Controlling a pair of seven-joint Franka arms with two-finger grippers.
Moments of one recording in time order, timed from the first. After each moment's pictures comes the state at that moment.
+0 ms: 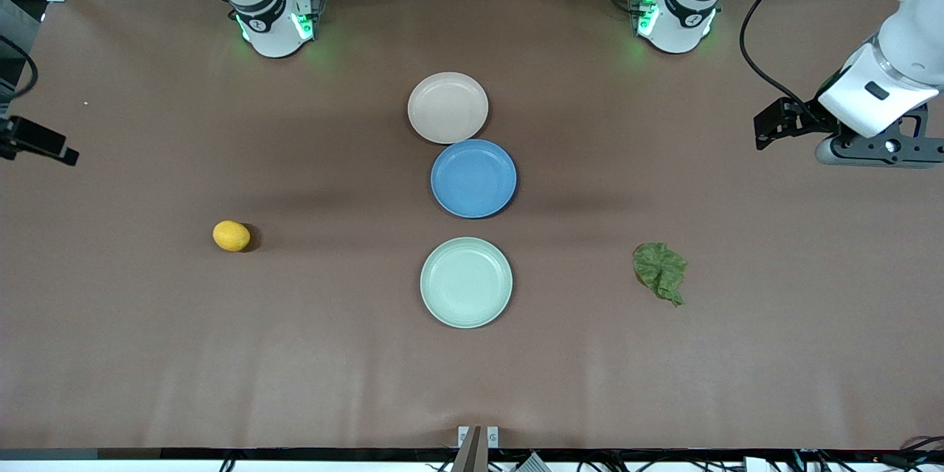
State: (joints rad) left arm -0.08 0.01 -0.08 -1.63 0.03 1.63 -0.07; right arm 0.05 0.11 -0.21 -1.42 0.08 1.49 -0.02
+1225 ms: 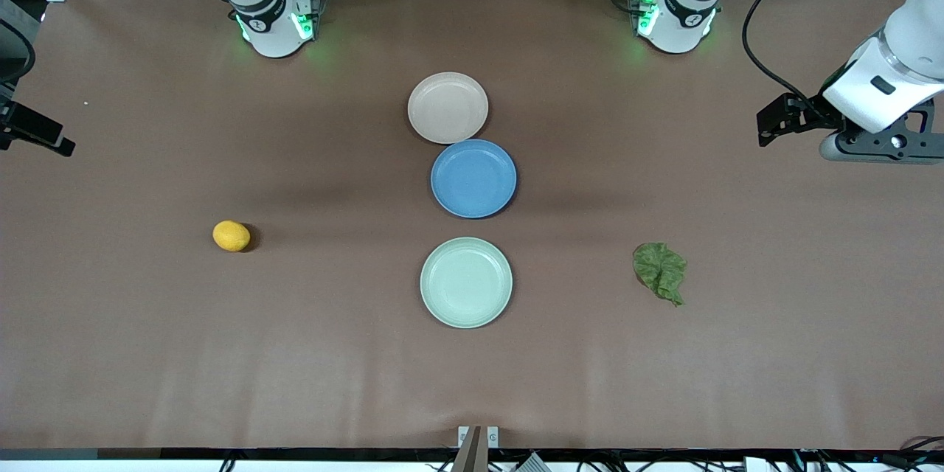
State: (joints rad) left arm -0.08 0.01 -0.08 -1.61 0.03 1.60 -0.07; right arm 0.07 0.07 -0.19 -1.43 0.05 1.51 0.01
